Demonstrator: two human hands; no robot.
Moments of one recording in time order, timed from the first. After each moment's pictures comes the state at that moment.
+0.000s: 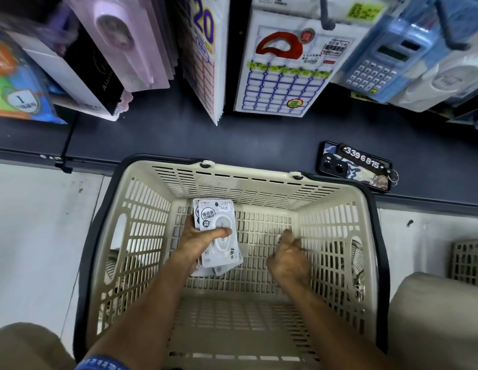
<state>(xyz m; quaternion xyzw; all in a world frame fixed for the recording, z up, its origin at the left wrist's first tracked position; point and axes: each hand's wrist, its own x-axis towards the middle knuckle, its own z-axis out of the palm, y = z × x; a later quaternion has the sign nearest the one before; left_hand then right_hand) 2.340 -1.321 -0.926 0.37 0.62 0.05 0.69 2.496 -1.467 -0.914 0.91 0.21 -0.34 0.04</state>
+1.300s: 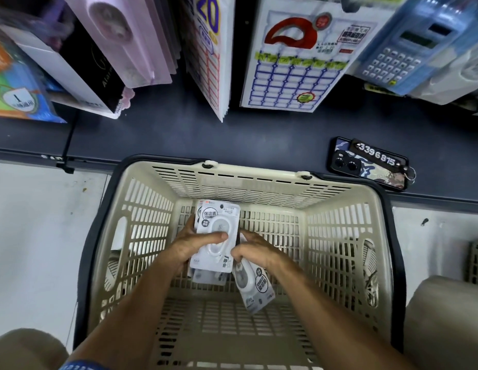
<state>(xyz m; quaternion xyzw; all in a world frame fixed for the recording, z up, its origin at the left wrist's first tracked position) 2.317 -1.298 -0.934 0.42 0.56 -0.04 0.71 2.474 -1.400 -0.911 0.69 0.20 -0.68 -0.15</state>
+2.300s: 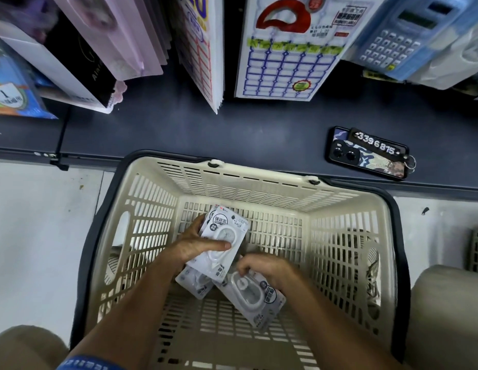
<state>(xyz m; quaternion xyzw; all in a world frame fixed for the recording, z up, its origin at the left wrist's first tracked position) 2.312 -1.305 -0.934 0.46 0.53 -0.14 0.70 2.463 -1.433 -0.918 0.67 0.10 -0.73 -0.06</state>
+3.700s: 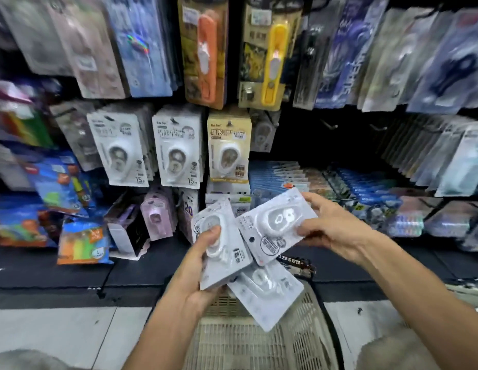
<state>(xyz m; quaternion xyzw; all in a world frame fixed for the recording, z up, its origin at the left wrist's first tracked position) 2.378 -1.380 -0.556 0.30 0.29 0.25 0.88 2.602 -1.501 -0.495 0.66 0.28 -0.43 -0.55</state>
